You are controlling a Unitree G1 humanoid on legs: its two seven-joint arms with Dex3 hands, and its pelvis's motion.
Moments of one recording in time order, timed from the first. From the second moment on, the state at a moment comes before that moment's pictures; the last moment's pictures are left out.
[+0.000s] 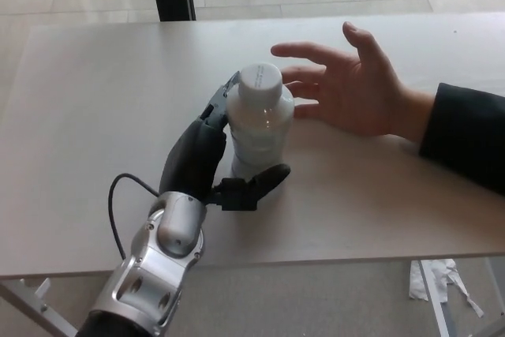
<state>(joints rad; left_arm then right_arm) -0.33 0.08 -0.29 0.40 0.30 0.01 0.20 0.22 -0.39 -0.69 0.21 0.40 0.02 0.11</state>
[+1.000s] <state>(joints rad) -0.41 0.02 -0.31 0.51 0.34 0.00 0.31 0.21 -0.39 -0.68 0.24 0.40 0.00 0.10</state>
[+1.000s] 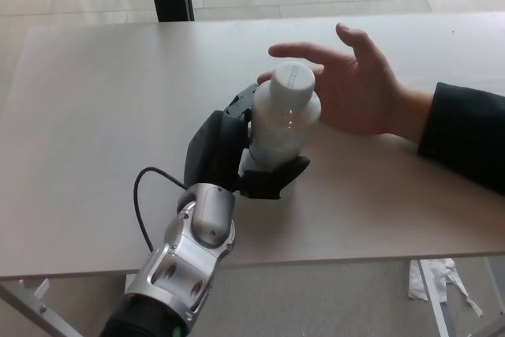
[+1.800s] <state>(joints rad) -0.87 -0.09 -0.20 0.76 0.34 0.06 0.35 0.18 -0.39 -0.62 0.24 0.39 -0.01 0.11</state>
